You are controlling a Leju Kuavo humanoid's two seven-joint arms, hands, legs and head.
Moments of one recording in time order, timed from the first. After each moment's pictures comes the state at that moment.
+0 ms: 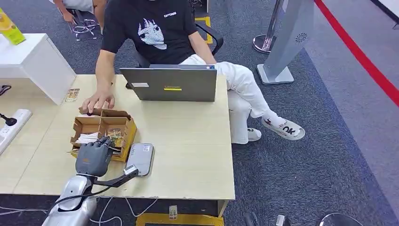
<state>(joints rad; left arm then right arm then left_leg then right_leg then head) -0.21 0.14 -0.06 -0.92 -1.44 0.55 -0.27 -0.17 0.22 -0.80 -0.24 0.12 0.32 -0.44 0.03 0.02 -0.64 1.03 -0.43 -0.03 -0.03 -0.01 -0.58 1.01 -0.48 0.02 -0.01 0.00</state>
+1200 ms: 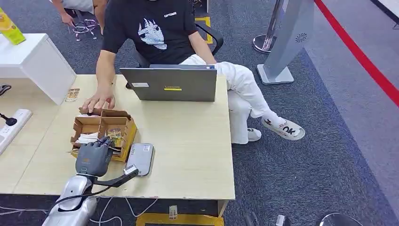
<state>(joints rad) -0.21 0.14 -0.06 -0.92 -1.44 0.55 -0.27 -0.17 0.22 -0.80 -0.24 0.12 0.32 -0.44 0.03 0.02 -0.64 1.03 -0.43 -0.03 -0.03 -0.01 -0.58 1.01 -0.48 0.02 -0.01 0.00</state>
